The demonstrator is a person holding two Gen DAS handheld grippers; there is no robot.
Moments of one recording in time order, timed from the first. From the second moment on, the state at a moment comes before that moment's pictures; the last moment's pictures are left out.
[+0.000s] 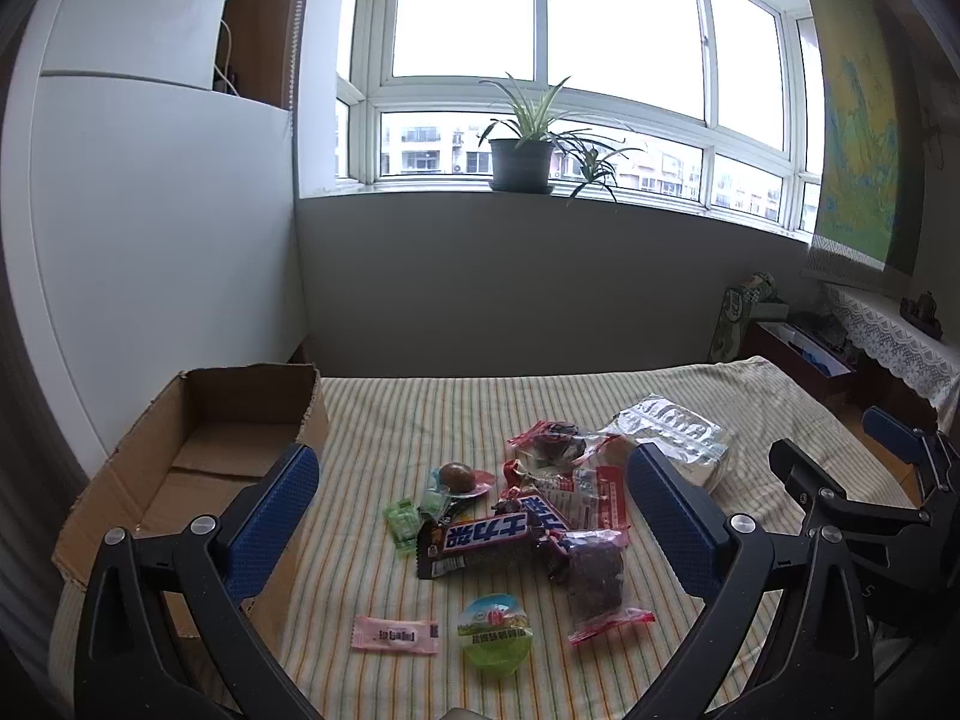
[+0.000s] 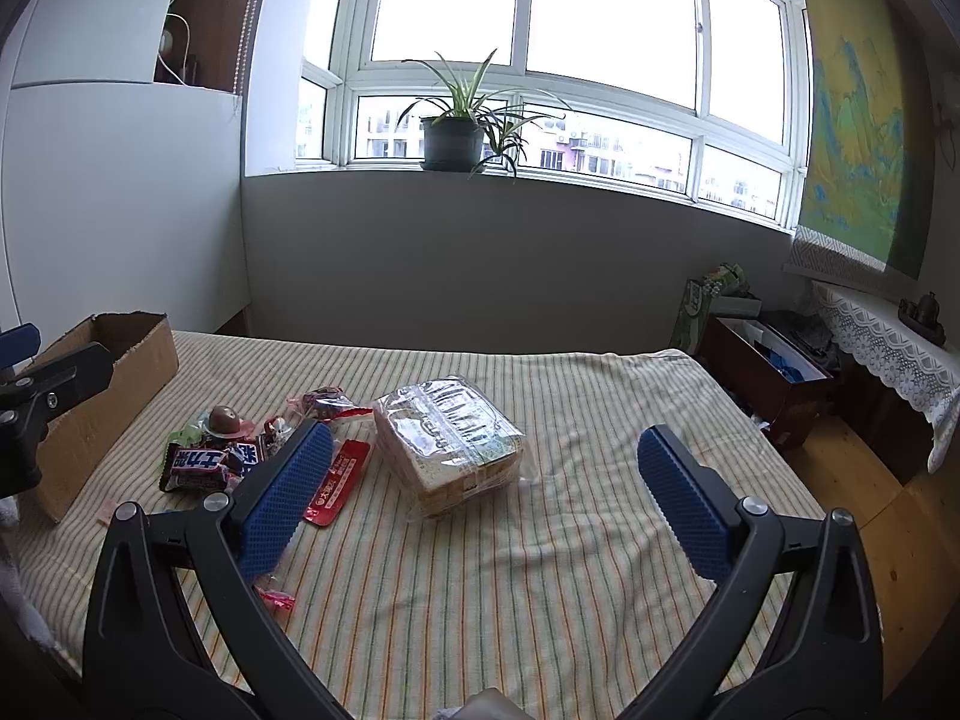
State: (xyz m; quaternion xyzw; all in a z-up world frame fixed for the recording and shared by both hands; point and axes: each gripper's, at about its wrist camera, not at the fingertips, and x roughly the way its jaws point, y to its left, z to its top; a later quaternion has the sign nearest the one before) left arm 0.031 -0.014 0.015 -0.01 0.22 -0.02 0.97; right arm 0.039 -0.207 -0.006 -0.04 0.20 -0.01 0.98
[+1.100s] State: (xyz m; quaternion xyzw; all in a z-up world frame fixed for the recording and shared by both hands) left arm 0.038 -0.002 0.002 -0.02 0.24 0.01 0.97; right arm 0.046 -0.209 -0.024 -0.02 0.21 0.00 0.98
